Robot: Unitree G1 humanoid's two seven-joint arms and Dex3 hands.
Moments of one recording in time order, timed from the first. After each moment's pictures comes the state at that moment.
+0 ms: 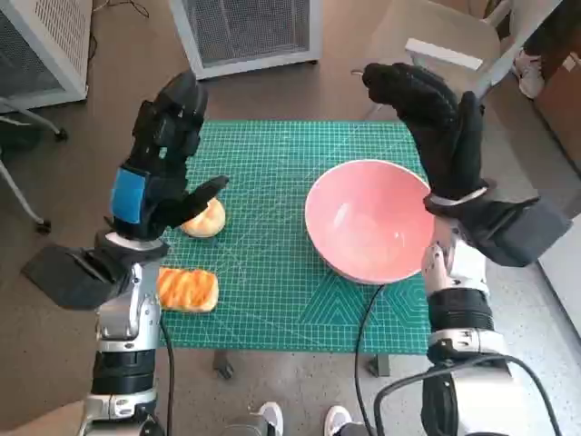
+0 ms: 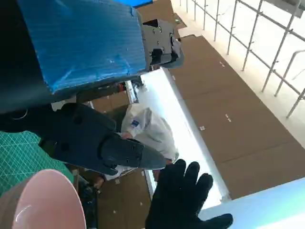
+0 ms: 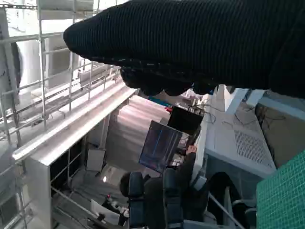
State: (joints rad) left arm -0.47 0.22 0.17 0.17 -0.29 -0.33 -0.37; right arm -0.93 -0.12 -0.23 0.92 0.31 -0.78 0.66
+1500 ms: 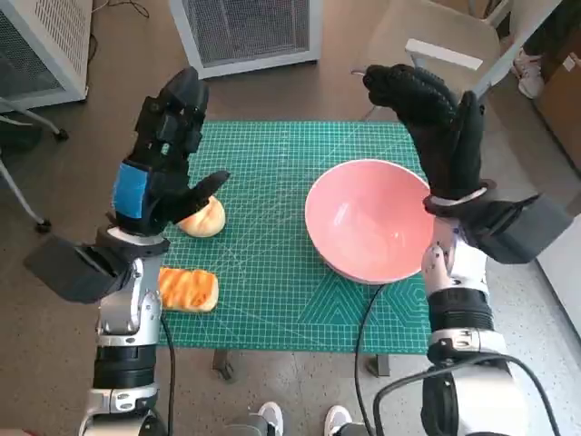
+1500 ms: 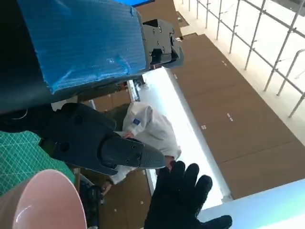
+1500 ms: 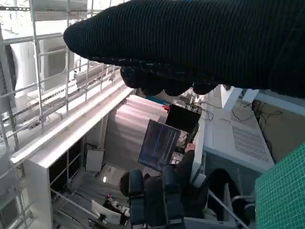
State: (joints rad) left arm -0.49 0.22 0.17 0.21 -0.29 -0.33 -0.38; right arm -0.93 -0.12 -0.24 0.94 0.32 -0.77 0.67
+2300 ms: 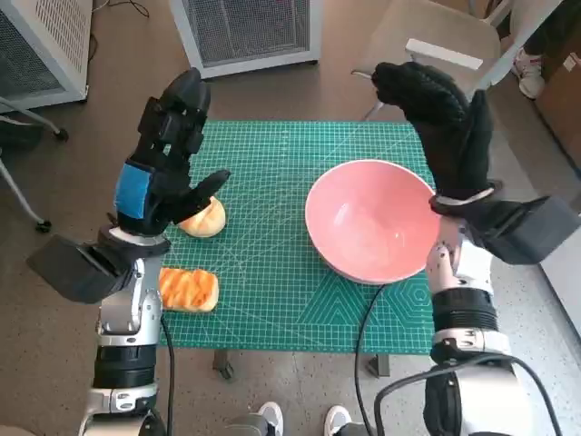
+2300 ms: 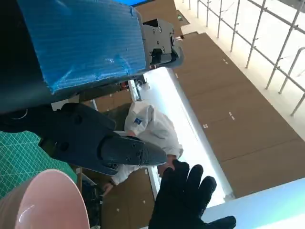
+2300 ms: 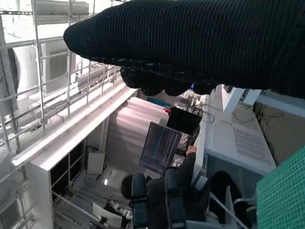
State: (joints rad) left arm -0.49 0.22 0.16 0.21 -0.28 -0.33 -0.38; right arm -0.93 -0.13 -0.25 0.94 0.34 -0.77 0.68
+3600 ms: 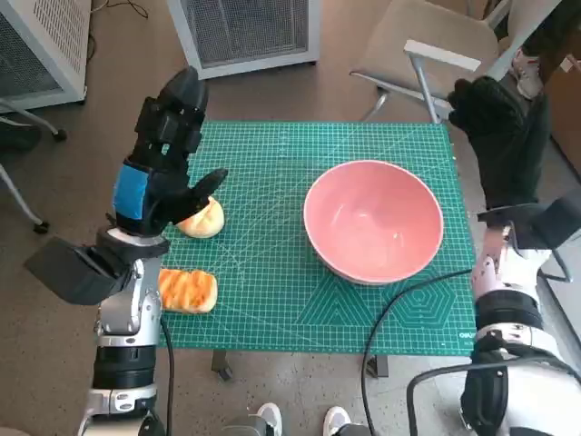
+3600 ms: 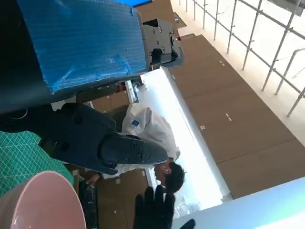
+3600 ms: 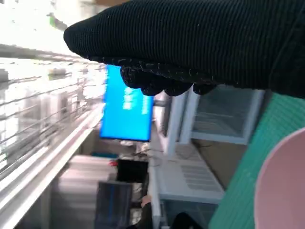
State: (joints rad) left arm -0.49 0.22 0.16 0.21 -0.28 -0.35 -0.37; right arm -0.97 -0.31 -0.35 1.29 0.26 -0.68 0.48
